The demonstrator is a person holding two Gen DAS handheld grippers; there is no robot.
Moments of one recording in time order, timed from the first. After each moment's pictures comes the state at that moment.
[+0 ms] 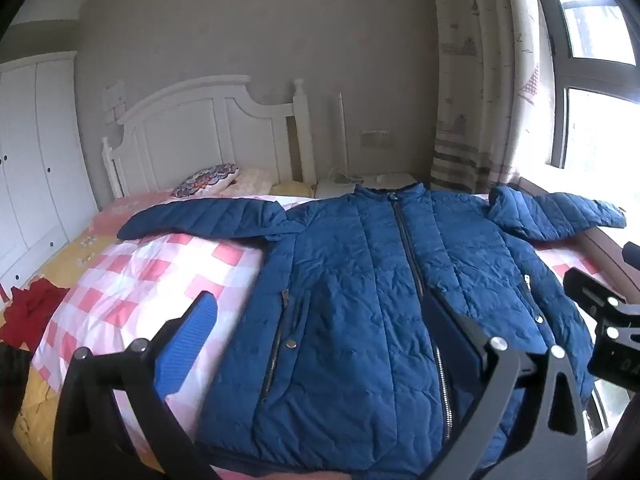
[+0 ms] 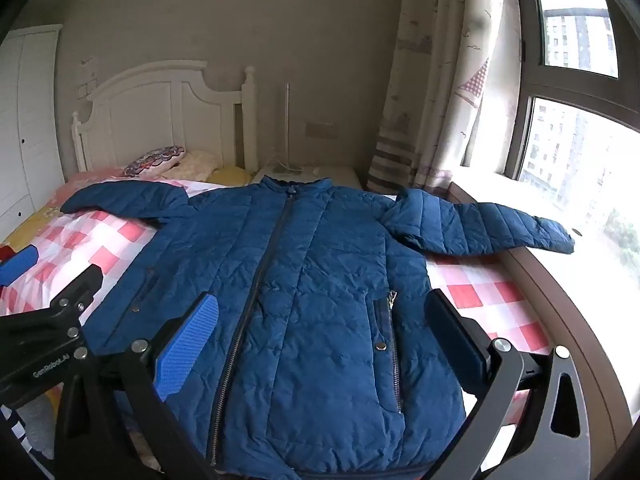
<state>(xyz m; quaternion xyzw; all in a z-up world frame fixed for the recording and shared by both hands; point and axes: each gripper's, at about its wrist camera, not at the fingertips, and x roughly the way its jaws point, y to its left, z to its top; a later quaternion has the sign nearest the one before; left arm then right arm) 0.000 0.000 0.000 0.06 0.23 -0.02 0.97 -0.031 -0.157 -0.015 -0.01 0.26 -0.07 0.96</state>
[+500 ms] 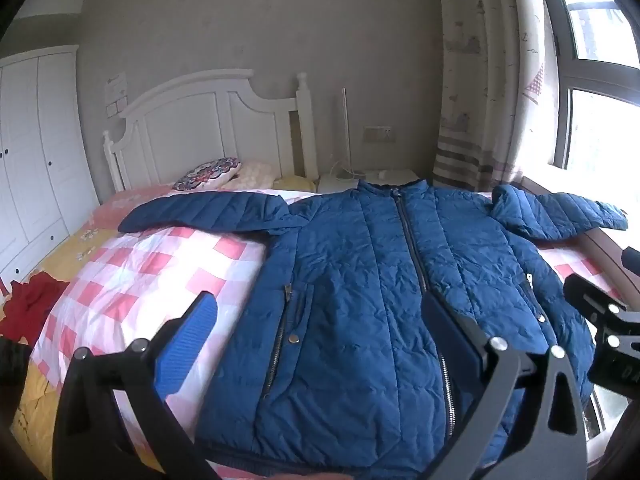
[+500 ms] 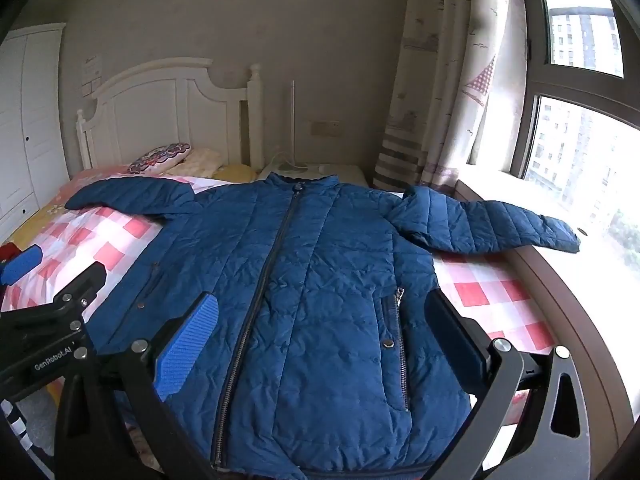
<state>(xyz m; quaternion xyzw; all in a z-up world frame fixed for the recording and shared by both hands) 0.000 0.008 -0.006 0.06 0.24 -0.02 0.97 -0.028 -0.152 -0.018 -0.01 0.27 -0.07 0.96</state>
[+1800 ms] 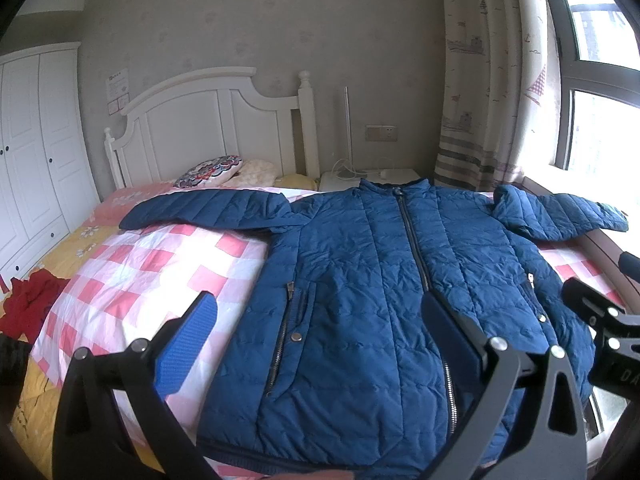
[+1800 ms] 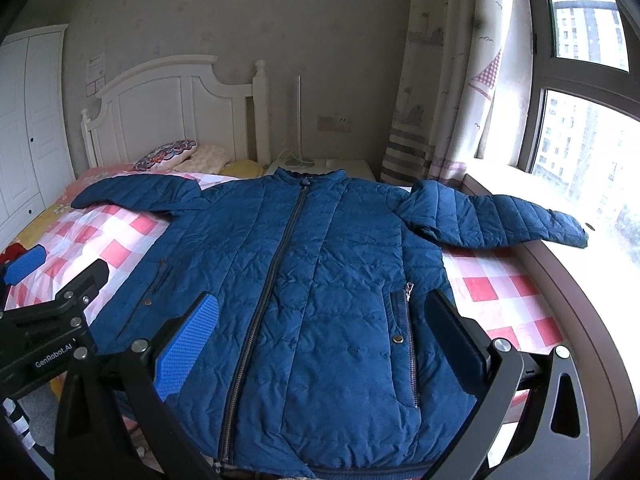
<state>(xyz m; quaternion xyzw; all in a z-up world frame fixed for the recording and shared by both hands) -0.001 0.012 -0.004 0.05 0.24 -0.02 0.97 -0.029 -0.146 -0.019 0.00 0.28 -0.05 0.96</state>
